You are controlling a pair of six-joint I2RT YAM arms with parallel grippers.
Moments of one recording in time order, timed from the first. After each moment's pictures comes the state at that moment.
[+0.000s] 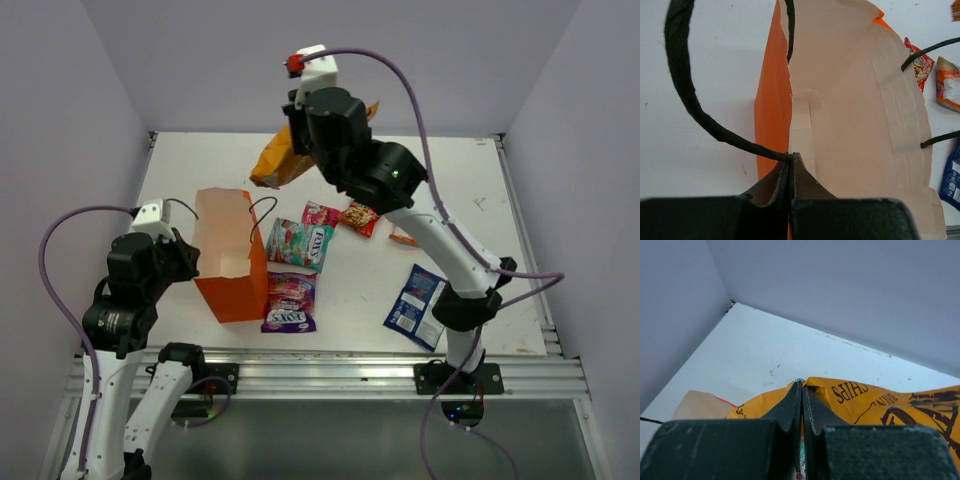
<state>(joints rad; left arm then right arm) -0.11 0.58 0.95 -0.87 0.02 -0.30 0.96 1.85 2.48 -0.80 0.61 0.14</state>
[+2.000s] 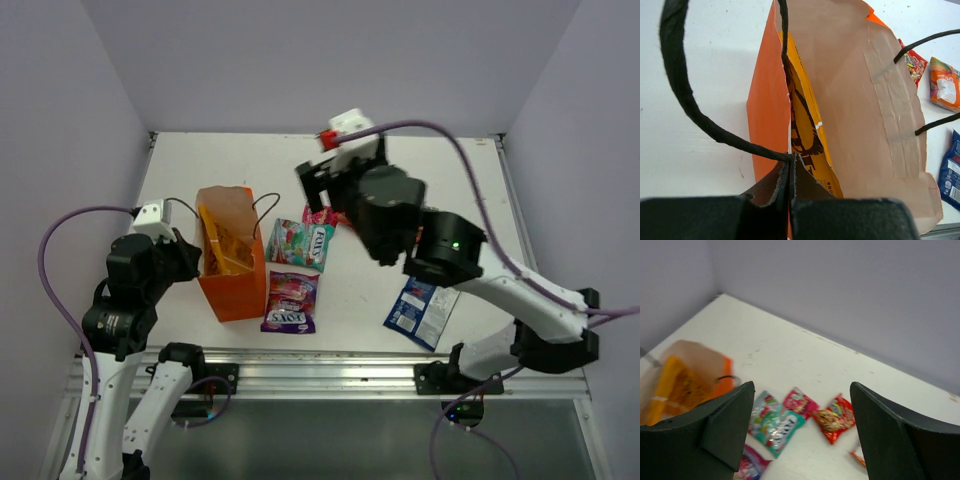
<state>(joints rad) -0.12 0.57 0.95 -0.85 0.03 -0.30 1.27 1.49 1.94 -0.55 0.85 -0.11</state>
